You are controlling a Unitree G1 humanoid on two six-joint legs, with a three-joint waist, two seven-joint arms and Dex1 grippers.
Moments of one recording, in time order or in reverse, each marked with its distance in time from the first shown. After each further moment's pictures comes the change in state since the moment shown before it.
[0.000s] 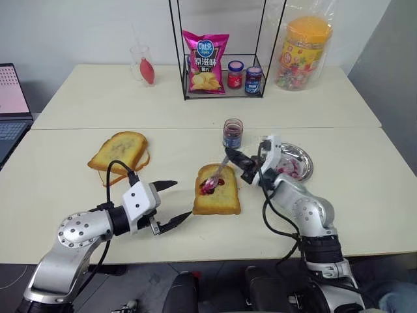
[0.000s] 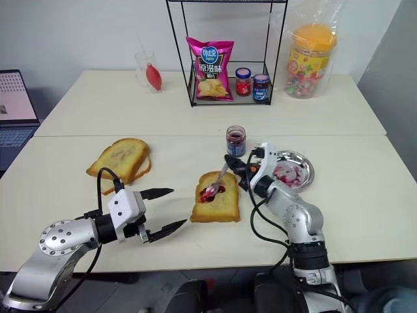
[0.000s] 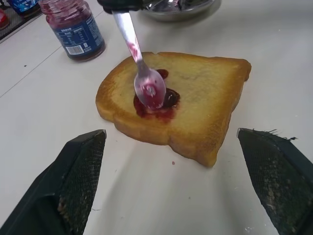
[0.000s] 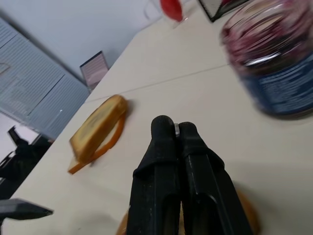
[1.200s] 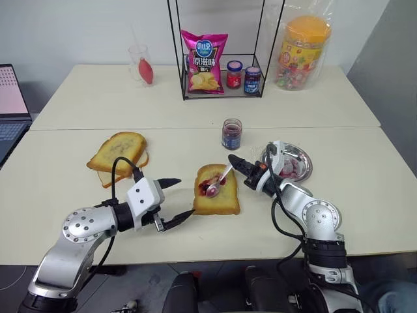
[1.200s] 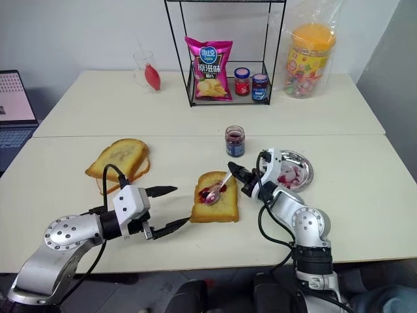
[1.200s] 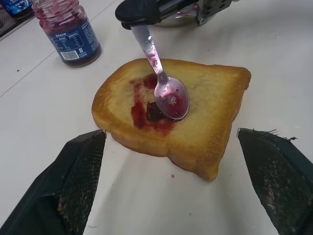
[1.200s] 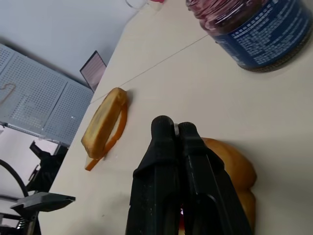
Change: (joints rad) left arm -0.045 -0.002 -0.027 -0.013 -0.005 0.050 0.007; right arm 0.045 0.034 -0.081 -0.061 0.178 0.209 -0.125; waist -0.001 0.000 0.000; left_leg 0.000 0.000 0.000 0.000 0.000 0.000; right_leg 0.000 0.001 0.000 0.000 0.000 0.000
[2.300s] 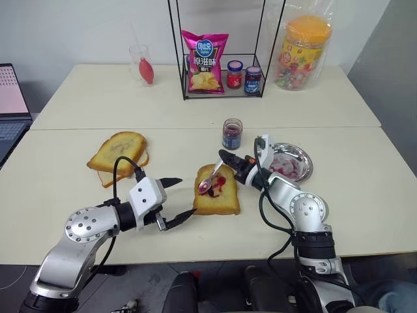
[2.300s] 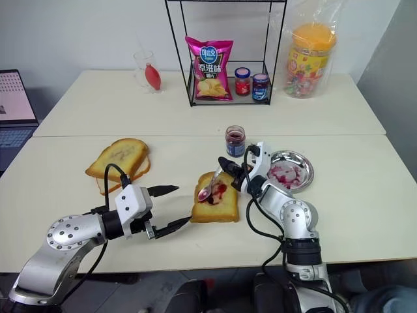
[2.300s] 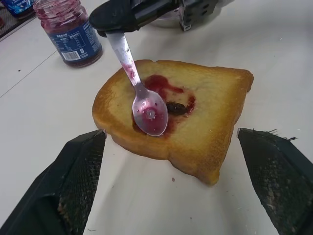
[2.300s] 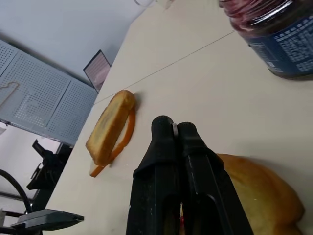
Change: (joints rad) left arm -0.003 0.000 -0.008 -0.007 0.000 0.014 0.025; right arm -0.073 0.058 0.045 0.076 -0.045 -0.066 -0.024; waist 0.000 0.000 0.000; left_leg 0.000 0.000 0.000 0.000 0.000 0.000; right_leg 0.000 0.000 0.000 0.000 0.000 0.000
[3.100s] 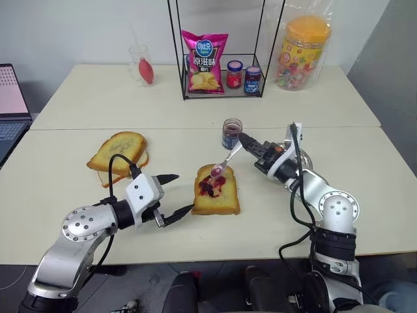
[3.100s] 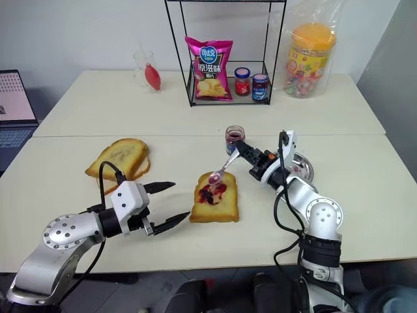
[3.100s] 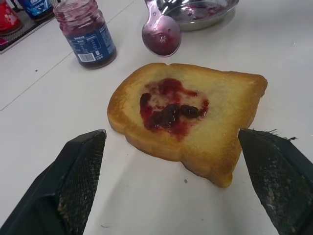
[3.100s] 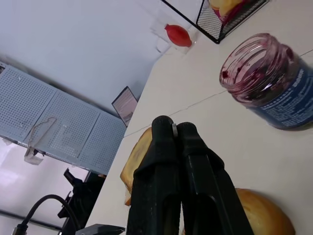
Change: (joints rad) left arm -0.001 -0.007 0.033 -0.022 -0.012 0.022 0.028; right arm -0.007 -0.066 -0.197 -0.122 0.297 0.117 -0.073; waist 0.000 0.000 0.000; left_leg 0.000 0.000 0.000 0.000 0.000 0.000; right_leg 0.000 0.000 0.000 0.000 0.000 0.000
